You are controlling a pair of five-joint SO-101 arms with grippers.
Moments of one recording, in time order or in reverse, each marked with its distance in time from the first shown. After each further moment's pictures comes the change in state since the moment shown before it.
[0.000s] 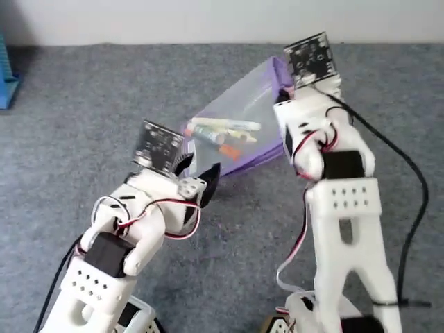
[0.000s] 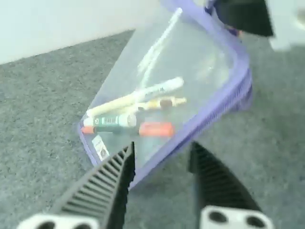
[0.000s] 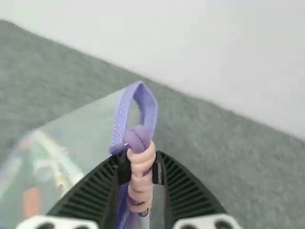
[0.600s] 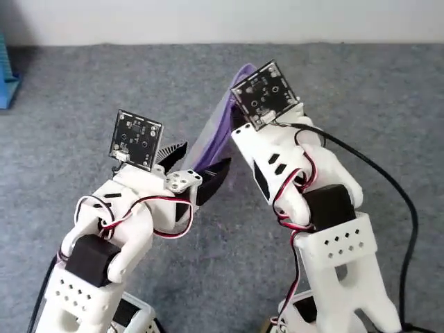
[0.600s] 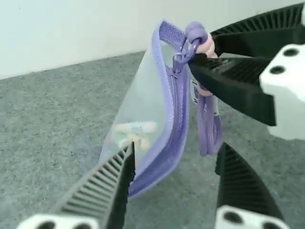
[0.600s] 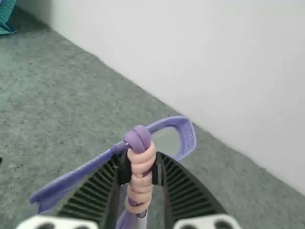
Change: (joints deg) left arm -0.1 0.0 -9.8 6.1 1.7; right arm -13.1 -9.9 0.0 5.1 3.2
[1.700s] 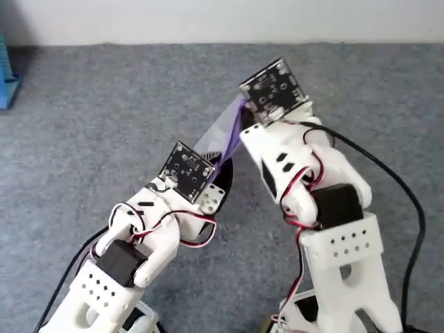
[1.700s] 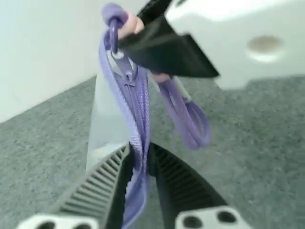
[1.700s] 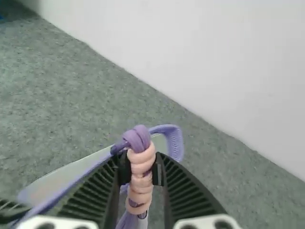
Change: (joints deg) left arm 9.2 -0.8 14.9 -14.6 -11.8; right arm 4.2 1.4 -2.1 2.9 0.0
